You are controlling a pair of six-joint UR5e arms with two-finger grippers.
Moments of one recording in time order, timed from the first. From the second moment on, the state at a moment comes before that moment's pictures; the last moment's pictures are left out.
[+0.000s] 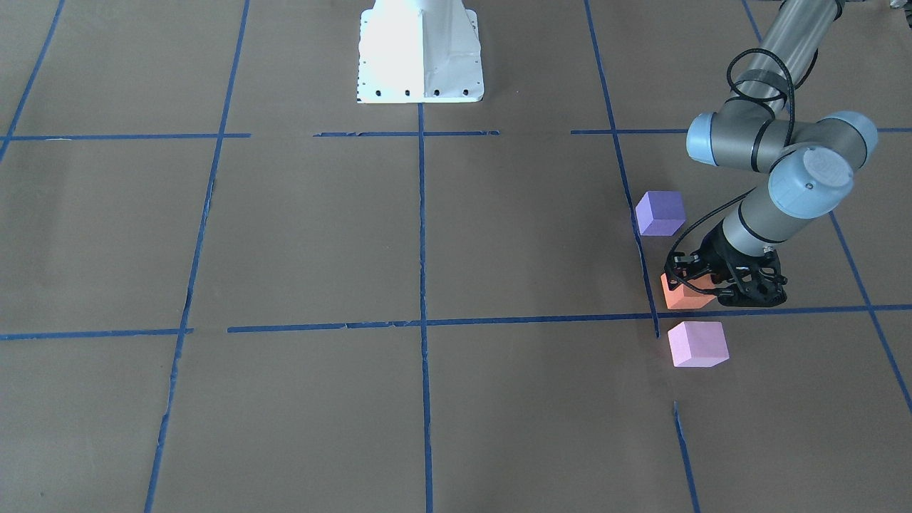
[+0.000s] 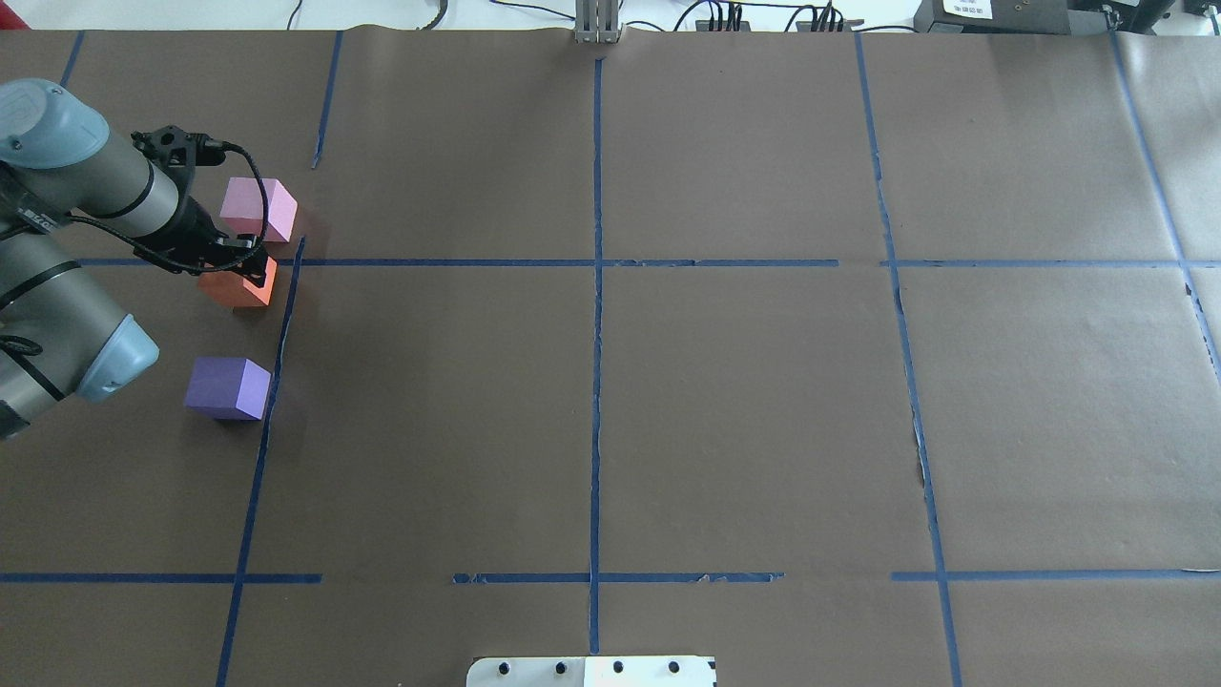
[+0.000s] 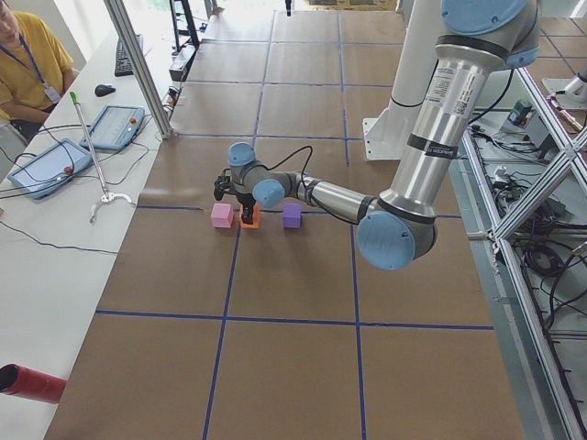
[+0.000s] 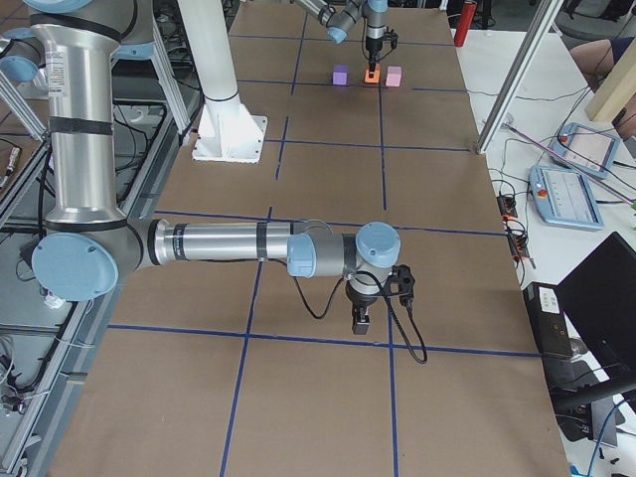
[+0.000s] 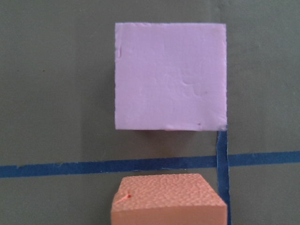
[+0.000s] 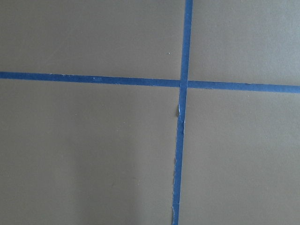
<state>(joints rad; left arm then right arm) -0.93 -1.90 -1.46 -1.97 -2.17 -0.82 1.48 -1.59 1.63 -1.57 2.36 0.05</state>
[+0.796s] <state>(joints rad) -0.91 -1.89 -1.46 -1.97 -2.17 -0.84 1.48 -1.59 1.63 -1.57 2.36 0.05</state>
